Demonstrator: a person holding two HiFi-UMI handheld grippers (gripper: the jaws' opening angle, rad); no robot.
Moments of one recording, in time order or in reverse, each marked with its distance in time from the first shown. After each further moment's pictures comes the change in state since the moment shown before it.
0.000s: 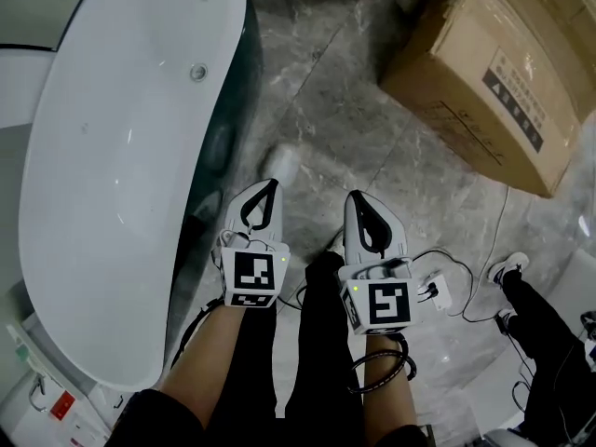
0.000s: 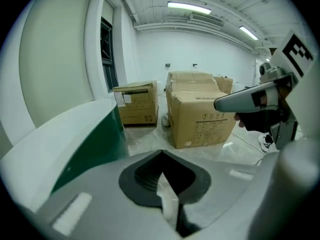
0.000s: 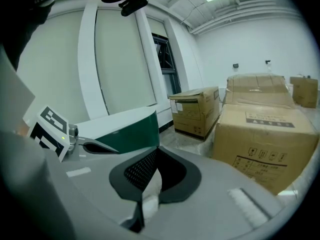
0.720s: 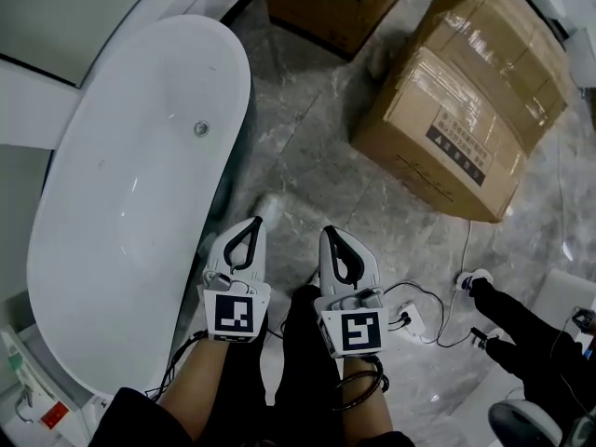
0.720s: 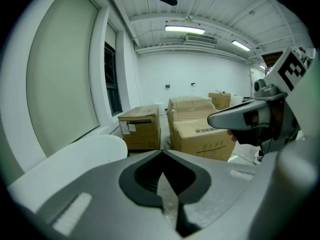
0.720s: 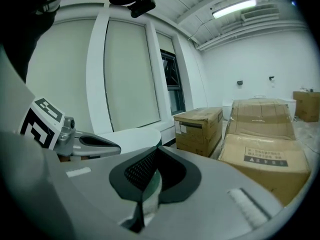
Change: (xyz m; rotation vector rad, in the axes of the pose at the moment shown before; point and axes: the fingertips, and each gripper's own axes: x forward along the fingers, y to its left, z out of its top) left arm -0.100 0.015 0.139 0.051 -0.233 0.029; right arm -0.057 0.032 0.126 -0.076 -0.138 0.010
